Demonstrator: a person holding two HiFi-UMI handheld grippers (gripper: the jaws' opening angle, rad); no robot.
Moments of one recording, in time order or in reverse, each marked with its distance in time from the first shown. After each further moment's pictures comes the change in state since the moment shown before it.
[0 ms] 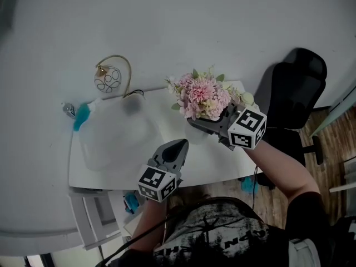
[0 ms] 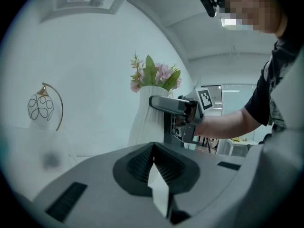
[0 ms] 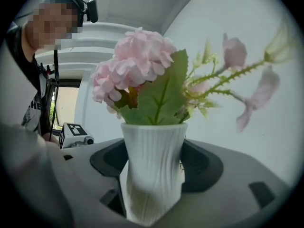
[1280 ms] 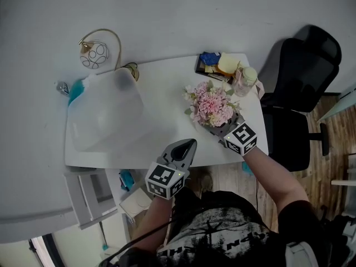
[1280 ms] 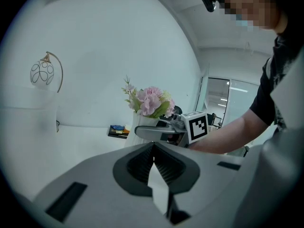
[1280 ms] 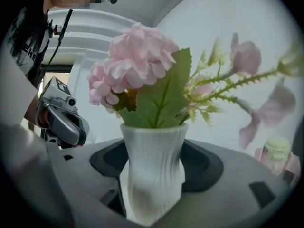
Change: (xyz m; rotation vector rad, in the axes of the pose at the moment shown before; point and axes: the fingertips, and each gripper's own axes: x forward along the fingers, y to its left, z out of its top) left arm 0.031 -0.056 -0.102 -0.118 0.169 0.031; right arm -0.065 -0.030 -0.184 0.021 0.067 -0.175
